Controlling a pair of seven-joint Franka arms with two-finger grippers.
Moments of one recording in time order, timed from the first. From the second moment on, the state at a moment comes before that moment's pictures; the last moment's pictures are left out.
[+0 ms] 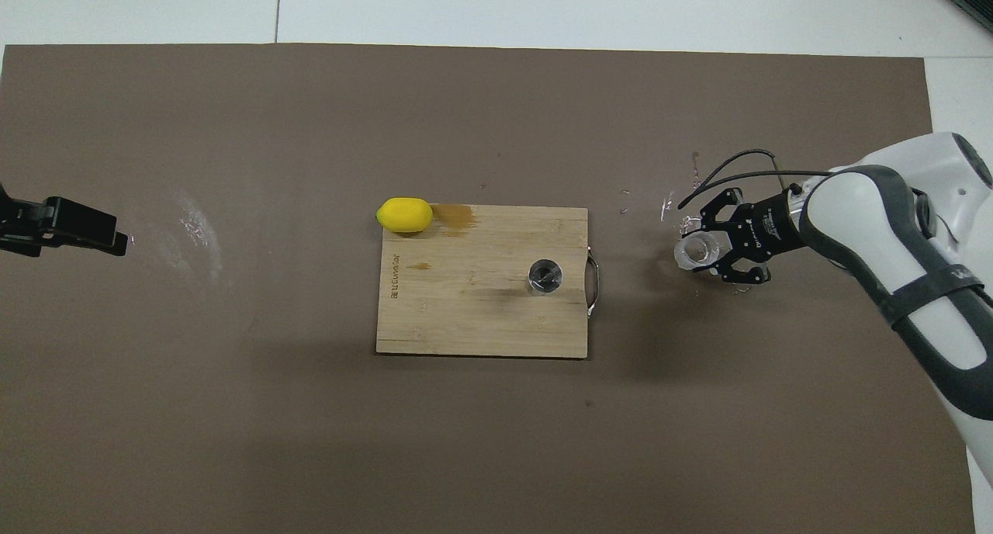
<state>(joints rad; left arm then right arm) -0.04 0.00 0.01 -1.57 -0.09 1.49 0.05 -0.16 0.34 0.08 -1.92 0.59 1.98 0.92</state>
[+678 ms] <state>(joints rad) -0.11 -0.01 0.00 -1.60 -0.09 1.50 -0.21 -0.26 0.39 0.08 -1.93 0.61 1.96 0.85</state>
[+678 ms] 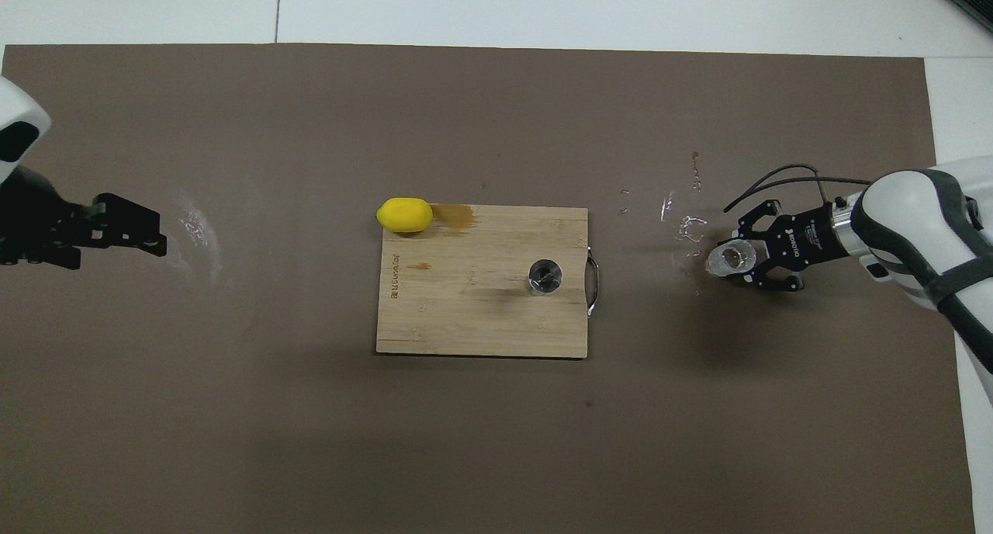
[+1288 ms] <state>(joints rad) -0.35 -0.04 -0.01 -1.74 -0.09 1.79 -0.77 -0.31 0.39 0.08 -1.96 0.61 2.01 0.85</state>
